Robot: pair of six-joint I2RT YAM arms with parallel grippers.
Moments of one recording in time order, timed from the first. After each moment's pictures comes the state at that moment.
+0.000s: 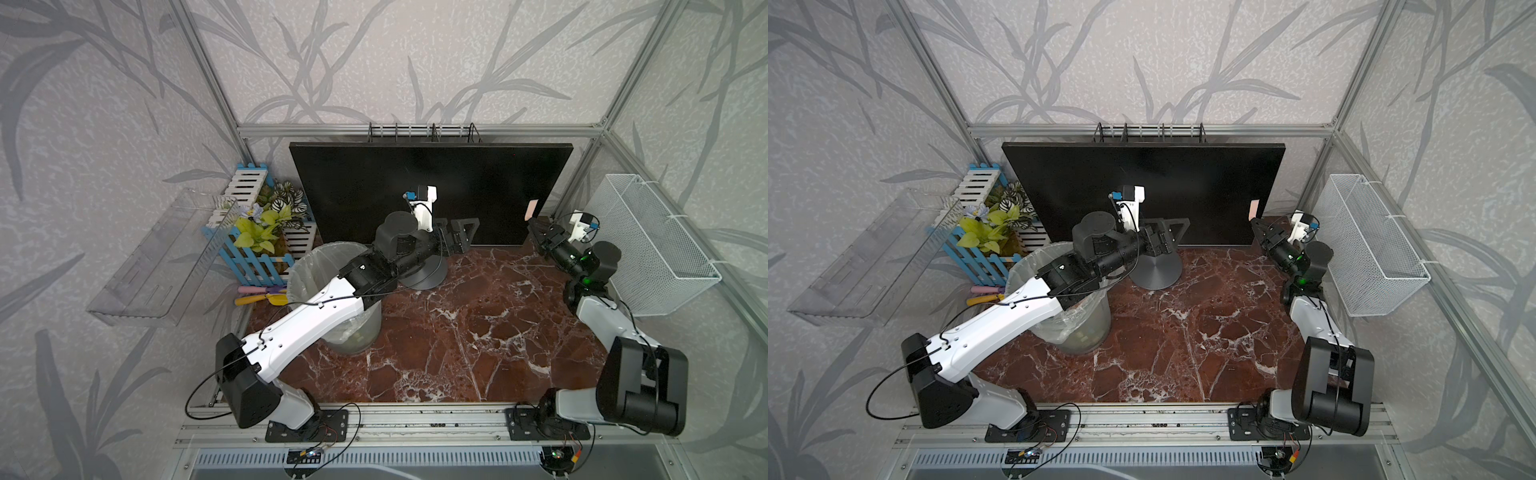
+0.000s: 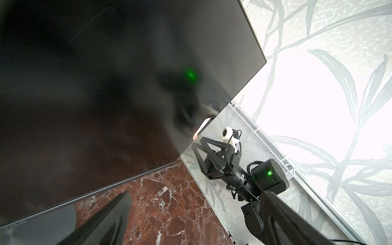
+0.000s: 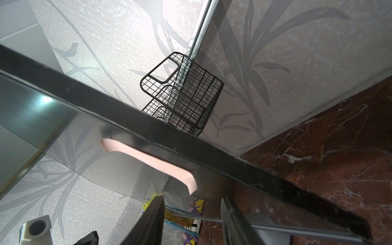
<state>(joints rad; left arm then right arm) -0.82 1.48 1.48 -0.06 0.04 -0.62 -0.26 1.38 0.79 0.76 -0.81 1.20</state>
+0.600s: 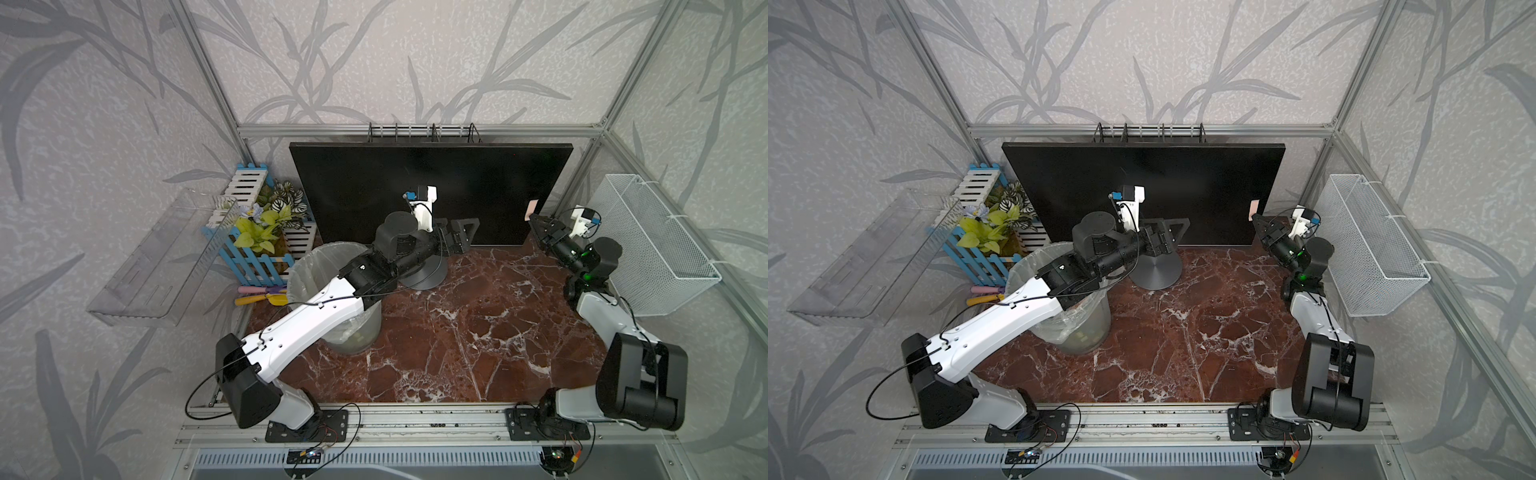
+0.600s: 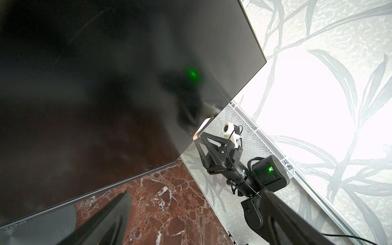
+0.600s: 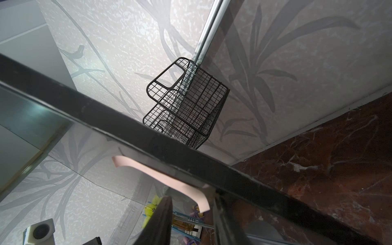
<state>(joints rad) -0.82 1.48 1.48 -0.06 0.04 -0.62 -0.26 1.41 0.82 0.77 -0.81 1.21</state>
